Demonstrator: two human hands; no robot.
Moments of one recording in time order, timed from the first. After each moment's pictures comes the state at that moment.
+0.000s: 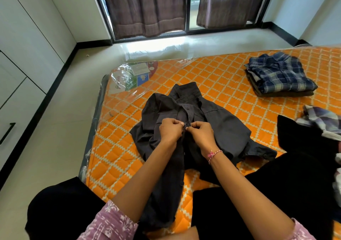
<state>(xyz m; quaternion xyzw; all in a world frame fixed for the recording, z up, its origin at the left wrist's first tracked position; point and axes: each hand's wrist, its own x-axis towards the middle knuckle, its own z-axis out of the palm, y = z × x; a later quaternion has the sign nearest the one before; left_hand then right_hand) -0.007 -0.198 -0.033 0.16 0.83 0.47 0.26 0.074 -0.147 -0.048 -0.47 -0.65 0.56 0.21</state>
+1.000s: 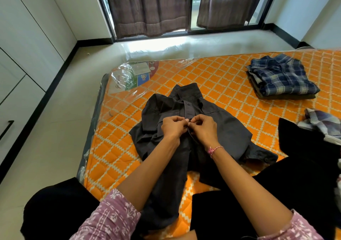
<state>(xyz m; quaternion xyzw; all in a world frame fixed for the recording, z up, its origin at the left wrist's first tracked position) -0.009 -0.182 -0.038 0.06 0.74 0.59 0.32 0.069 -0.124 -0.043 -0.45 -0.71 0.49 0.24</state>
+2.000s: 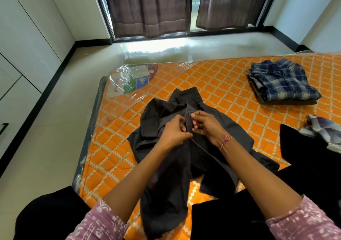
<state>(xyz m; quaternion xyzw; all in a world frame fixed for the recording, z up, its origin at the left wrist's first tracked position) -0.038 -0.186 -0.039 0.35 0.78 0.41 0.32 0.053 -0.080 -0.032 -0.37 -0.56 0.73 0.14</state>
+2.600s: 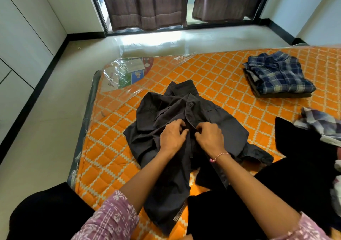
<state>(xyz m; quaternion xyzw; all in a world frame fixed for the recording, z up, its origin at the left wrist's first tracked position) -0.017 -0.184 -0.086 0.40 0.85 0.33 0.11 0.085 -0.109 -0.057 -0.47 -0.85 0.23 0.07</state>
